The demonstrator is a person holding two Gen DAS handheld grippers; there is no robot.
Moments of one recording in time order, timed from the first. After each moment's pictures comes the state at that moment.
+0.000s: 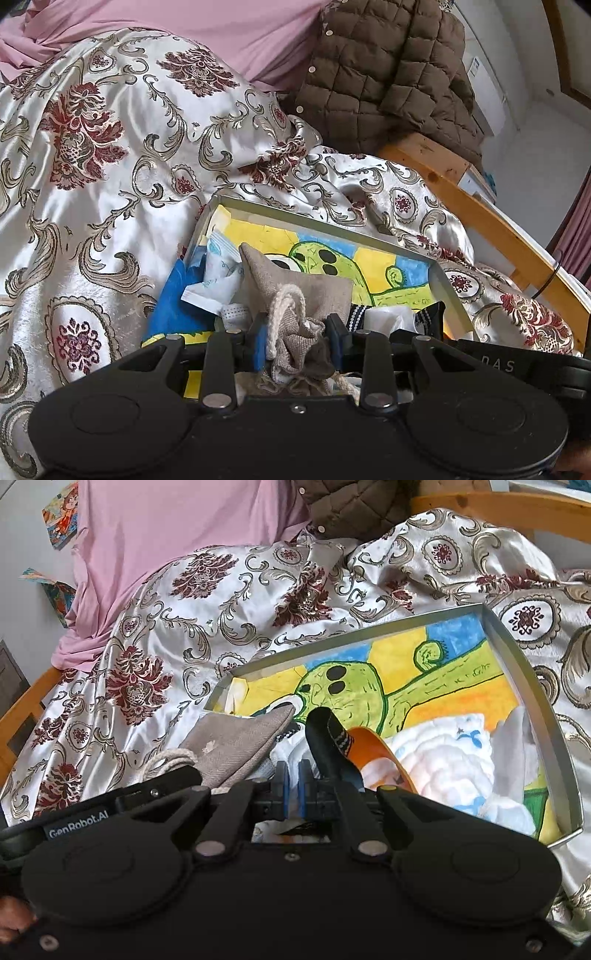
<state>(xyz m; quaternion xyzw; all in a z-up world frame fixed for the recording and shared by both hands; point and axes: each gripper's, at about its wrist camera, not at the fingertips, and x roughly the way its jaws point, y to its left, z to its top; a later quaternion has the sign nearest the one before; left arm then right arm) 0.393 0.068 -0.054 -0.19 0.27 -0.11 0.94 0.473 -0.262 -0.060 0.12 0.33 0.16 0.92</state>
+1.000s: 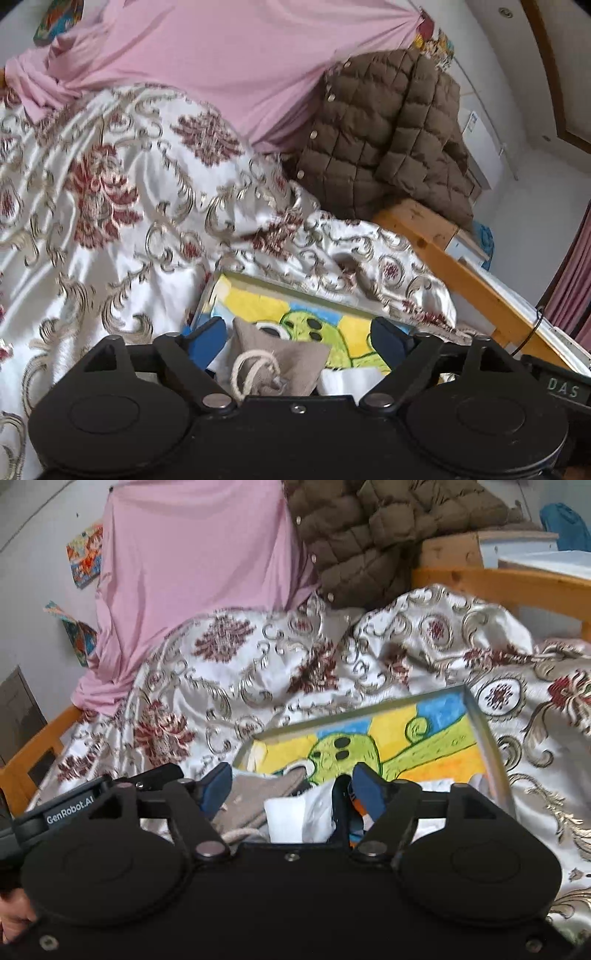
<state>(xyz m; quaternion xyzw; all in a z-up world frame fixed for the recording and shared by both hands) 0.358 0.077 0.003 -0.21 0.19 -0.08 0.96 0.421 -0.291 0.016 0.13 0.24 0.16 0.95</state>
